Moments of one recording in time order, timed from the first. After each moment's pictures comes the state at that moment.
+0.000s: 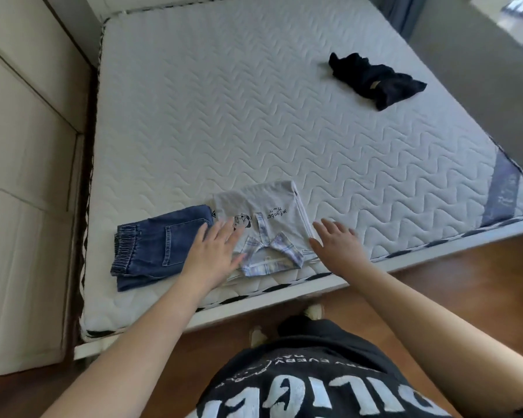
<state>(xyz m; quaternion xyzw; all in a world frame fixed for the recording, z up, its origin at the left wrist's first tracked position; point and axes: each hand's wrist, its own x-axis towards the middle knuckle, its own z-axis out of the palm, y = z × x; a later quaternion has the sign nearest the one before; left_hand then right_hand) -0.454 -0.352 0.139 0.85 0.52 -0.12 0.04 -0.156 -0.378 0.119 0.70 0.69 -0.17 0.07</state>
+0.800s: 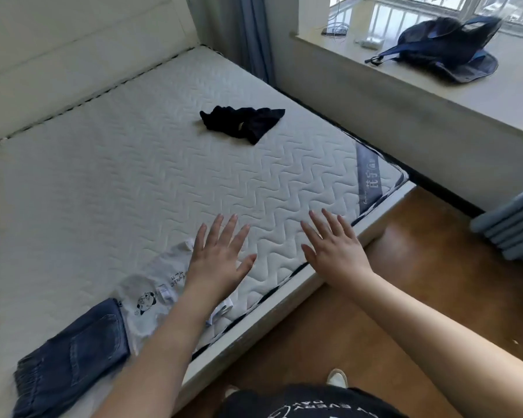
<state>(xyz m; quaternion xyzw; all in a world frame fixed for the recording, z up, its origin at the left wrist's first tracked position) -0.088 -0.370 0.241 0.91 0.40 -0.06 -0.07 0.137 -0.487 0.211 0.79 0.61 -0.04 0.00</state>
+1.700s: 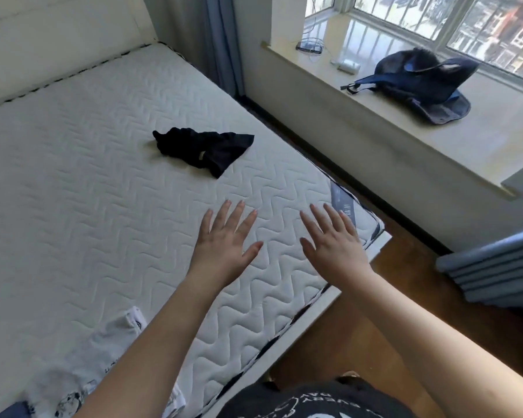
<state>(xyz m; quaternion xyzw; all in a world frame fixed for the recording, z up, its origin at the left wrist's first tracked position) 0.137 -0.162 0.236 0.94 0.35 -0.02 -0.01 0.335 -0.298 0.227 0.82 0.57 -0.05 0.01</state>
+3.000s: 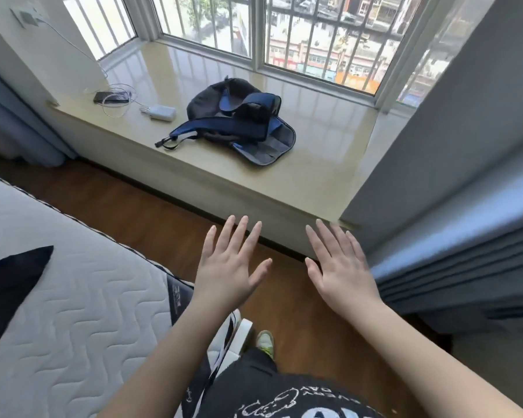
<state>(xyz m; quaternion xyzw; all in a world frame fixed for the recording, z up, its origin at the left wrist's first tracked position) 0.794 -0.244 0.225 0.99 0.16 0.01 0.03 0.900 -0.440 0.234 0.94 0.35 -0.04 -0.03</state>
